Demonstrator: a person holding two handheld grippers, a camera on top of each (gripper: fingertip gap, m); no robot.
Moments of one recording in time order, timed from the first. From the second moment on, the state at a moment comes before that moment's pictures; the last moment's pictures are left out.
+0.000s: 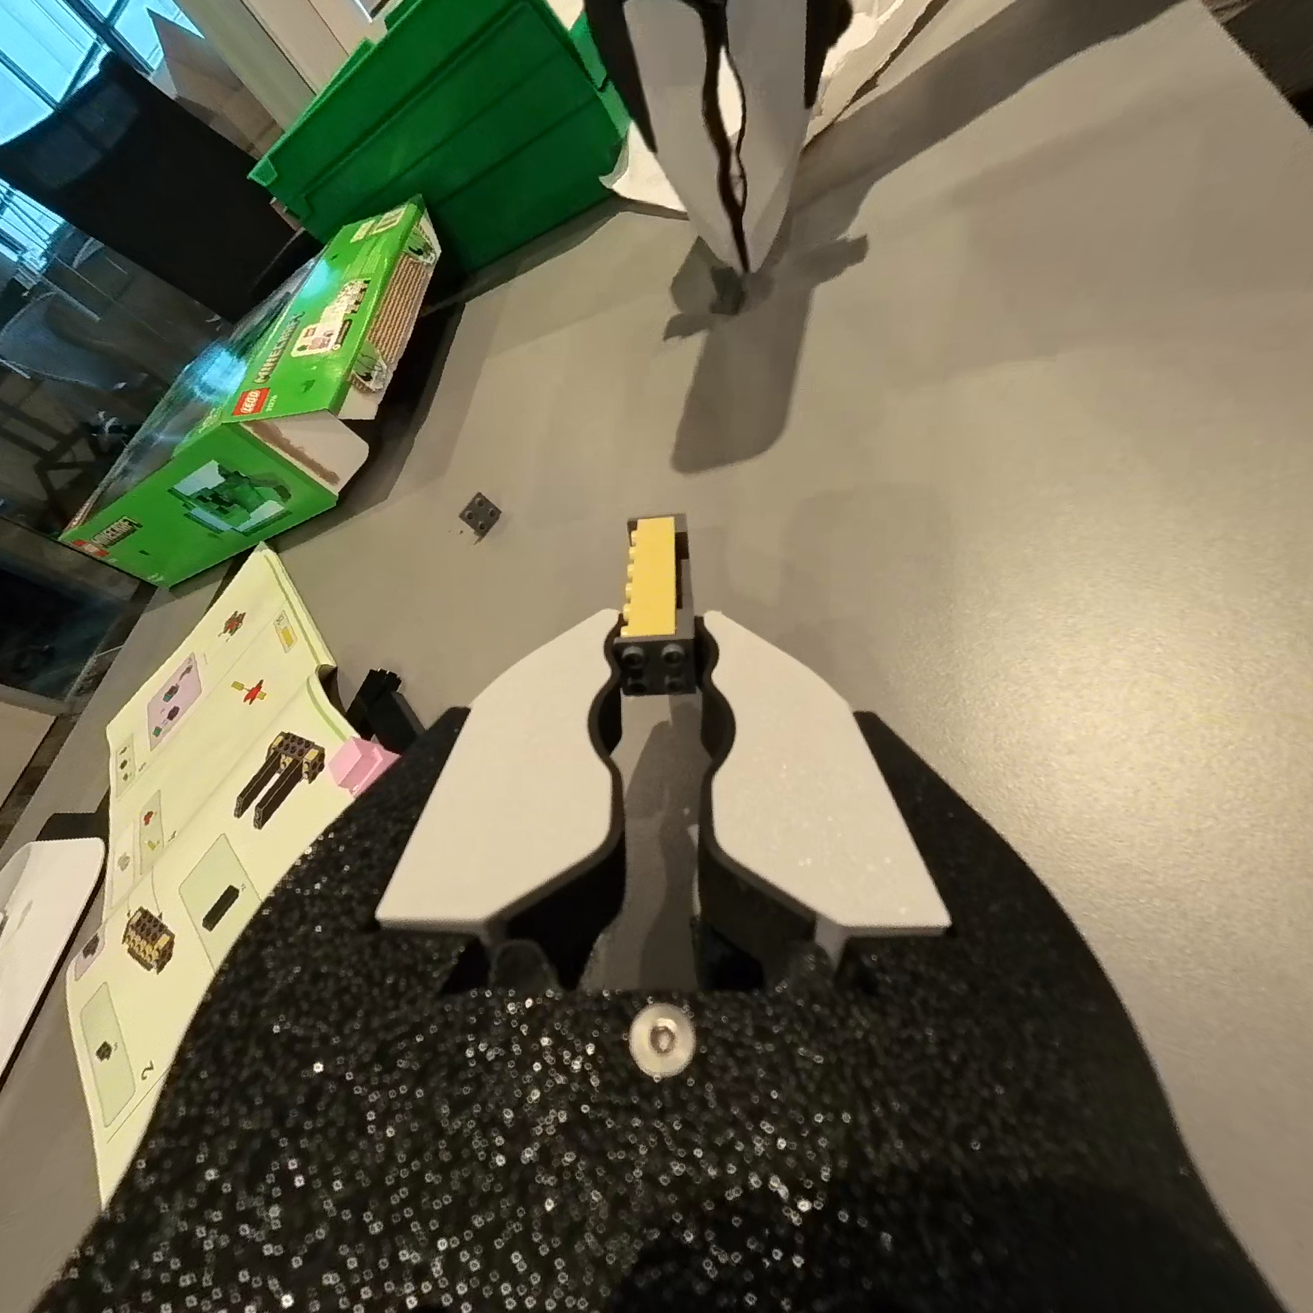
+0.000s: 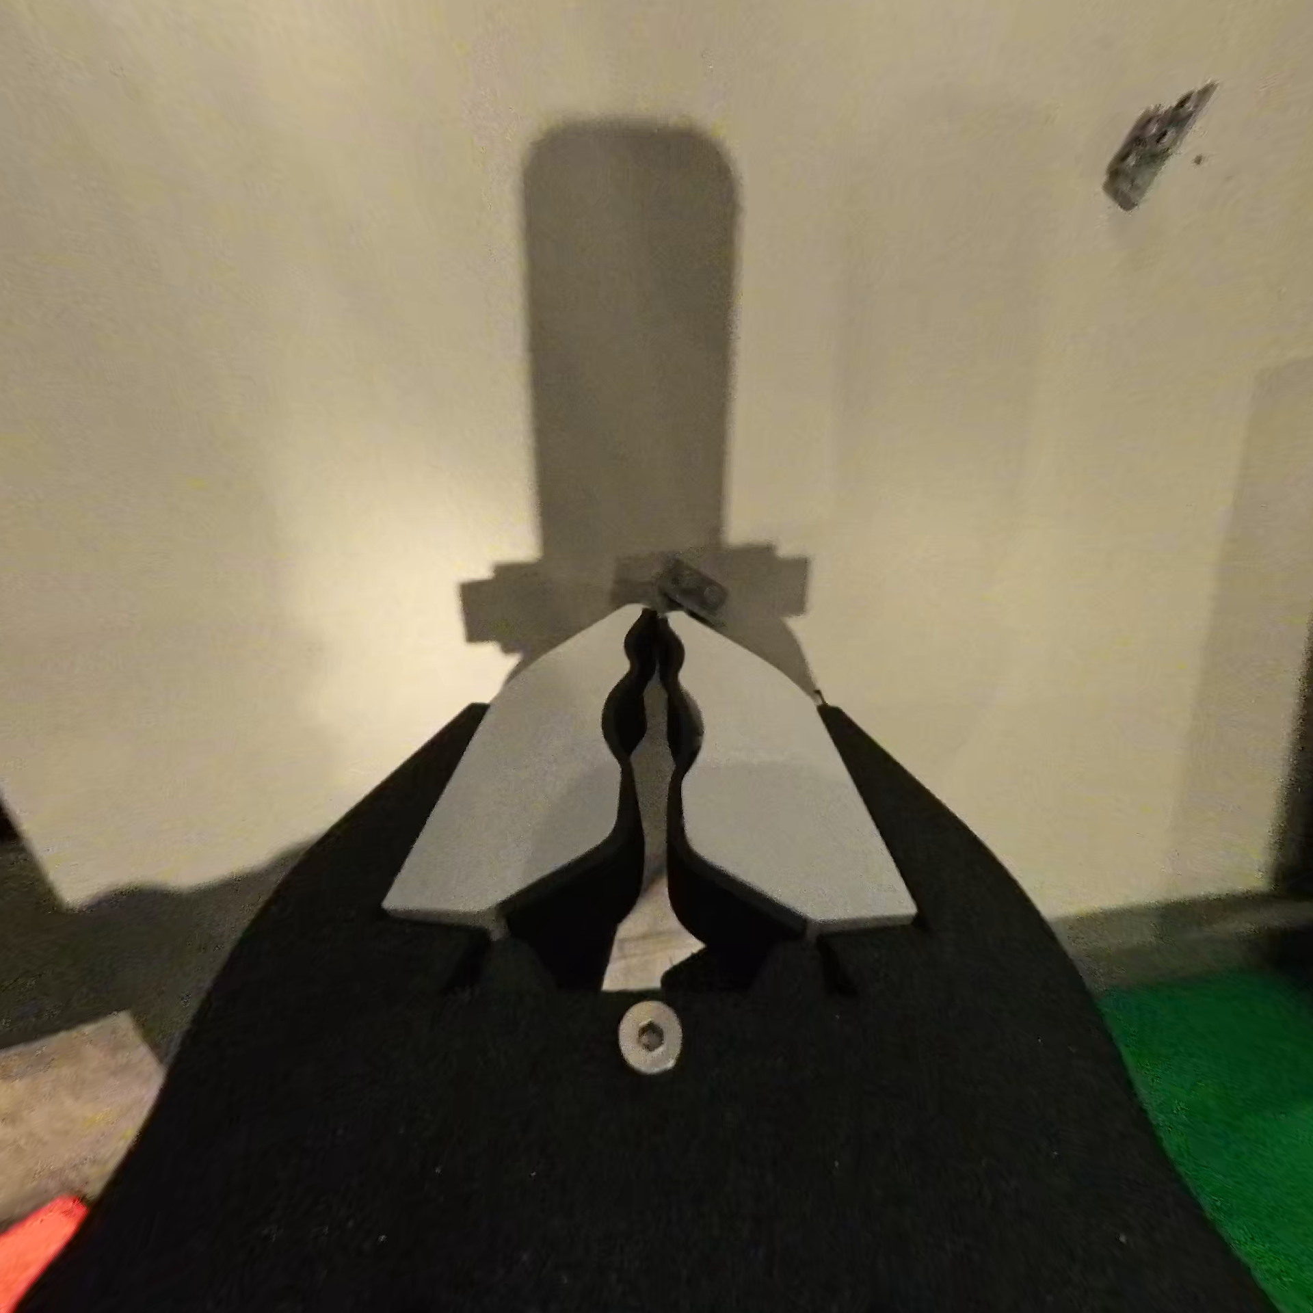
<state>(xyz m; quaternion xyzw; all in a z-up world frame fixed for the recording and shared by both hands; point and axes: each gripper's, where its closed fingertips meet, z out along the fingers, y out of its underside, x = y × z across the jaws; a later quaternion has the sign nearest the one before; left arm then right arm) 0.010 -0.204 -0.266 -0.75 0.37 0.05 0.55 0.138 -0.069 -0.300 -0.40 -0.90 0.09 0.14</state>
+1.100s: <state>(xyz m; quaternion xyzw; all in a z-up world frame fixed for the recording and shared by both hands) 0.014 -0.207 -0.265 -0.74 0.38 0.05 0.55 0.130 -0.060 -0.296 -0.13 -0.98 -0.05 0.14</state>
